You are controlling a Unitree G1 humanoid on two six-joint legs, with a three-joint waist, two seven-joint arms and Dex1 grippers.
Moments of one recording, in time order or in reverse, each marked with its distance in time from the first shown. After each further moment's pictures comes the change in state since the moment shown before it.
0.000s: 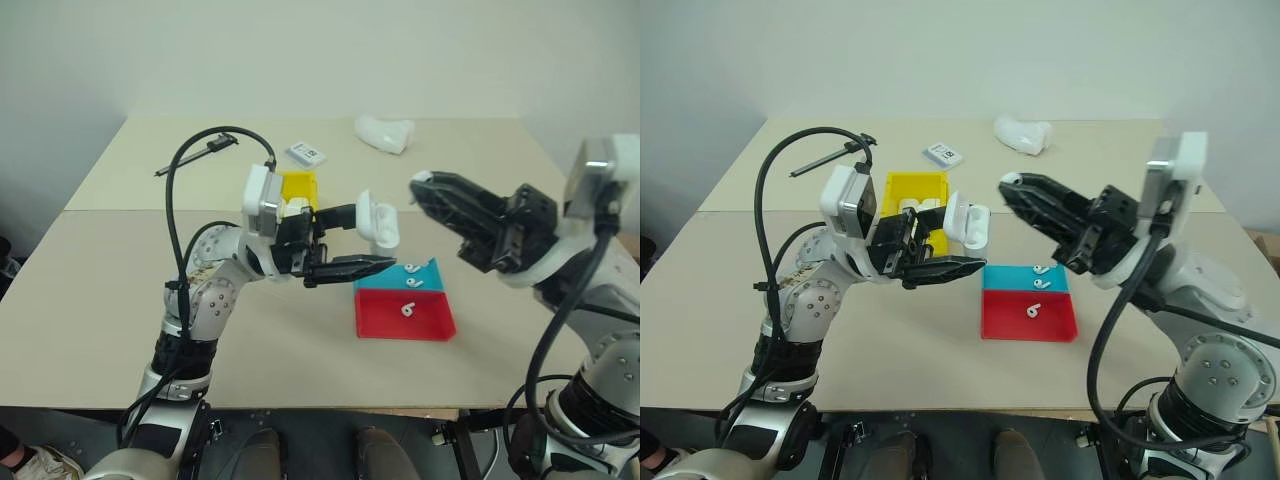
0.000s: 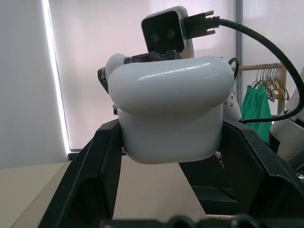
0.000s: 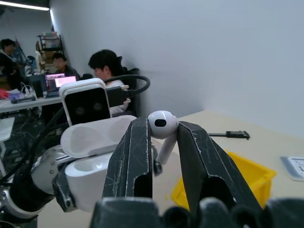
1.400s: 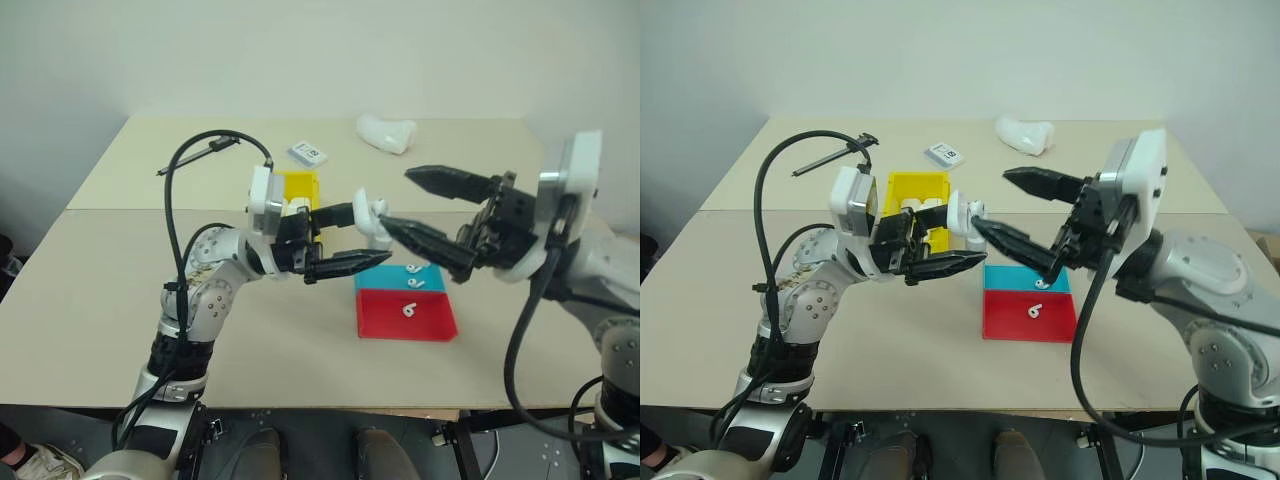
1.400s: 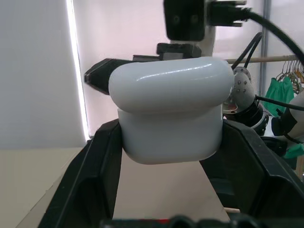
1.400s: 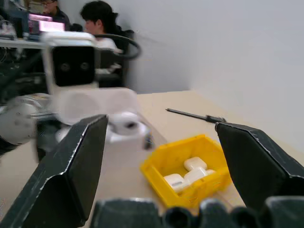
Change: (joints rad) left arm 0.011 0.021 0.011 -0.011 0.024 -0.005 0.058; right arm -0.014 -0.356 0.199 0.211 -0.164 -0.308 0.082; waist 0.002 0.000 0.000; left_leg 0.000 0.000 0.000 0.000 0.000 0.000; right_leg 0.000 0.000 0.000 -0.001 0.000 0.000
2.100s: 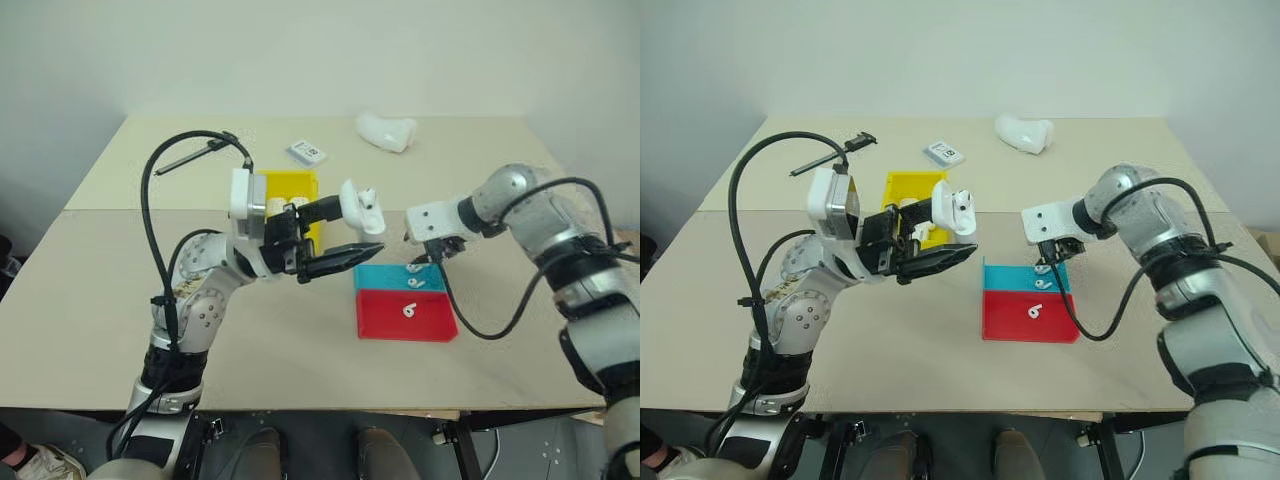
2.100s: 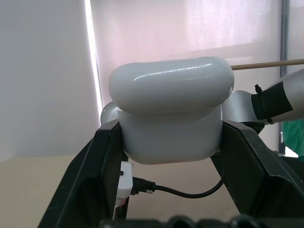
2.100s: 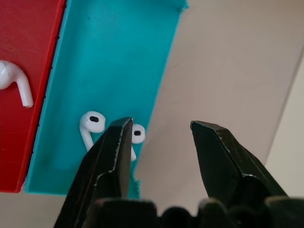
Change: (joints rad) left arm 0.072 0.009 0.018 -0.065 -0.004 -0.051 0.065; right arm -0.654 0.069 0.862 1.349 -1.145 -1.015 0.758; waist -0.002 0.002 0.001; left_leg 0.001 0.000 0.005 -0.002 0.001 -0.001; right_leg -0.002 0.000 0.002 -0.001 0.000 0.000
